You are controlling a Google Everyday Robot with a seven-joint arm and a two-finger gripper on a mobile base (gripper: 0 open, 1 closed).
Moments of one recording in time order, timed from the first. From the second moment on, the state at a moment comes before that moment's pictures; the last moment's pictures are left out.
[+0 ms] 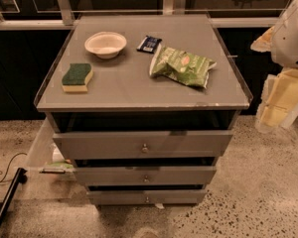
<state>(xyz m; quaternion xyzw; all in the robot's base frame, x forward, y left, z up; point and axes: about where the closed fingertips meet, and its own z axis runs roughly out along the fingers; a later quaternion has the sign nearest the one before) 0.438 -0.217 0.976 -0.60 0.78 -0.04 0.16</state>
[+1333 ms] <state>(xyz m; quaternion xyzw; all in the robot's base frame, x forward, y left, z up) 0.400 -0.229 0.845 -0.64 0.74 0.05 0.22</state>
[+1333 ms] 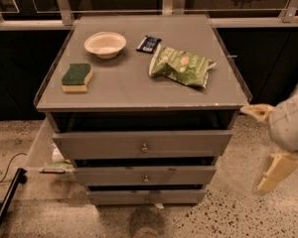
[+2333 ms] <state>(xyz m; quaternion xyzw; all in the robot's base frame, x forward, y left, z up) 0.396 -0.223 0.721 -0.64 0.70 0.12 0.29</state>
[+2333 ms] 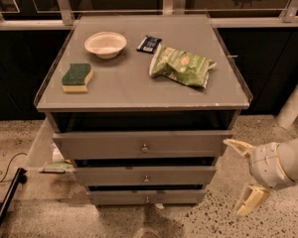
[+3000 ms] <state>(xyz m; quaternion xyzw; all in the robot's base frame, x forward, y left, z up) 0.403 -0.212 0.639 -0.61 0.70 0.18 0.31</state>
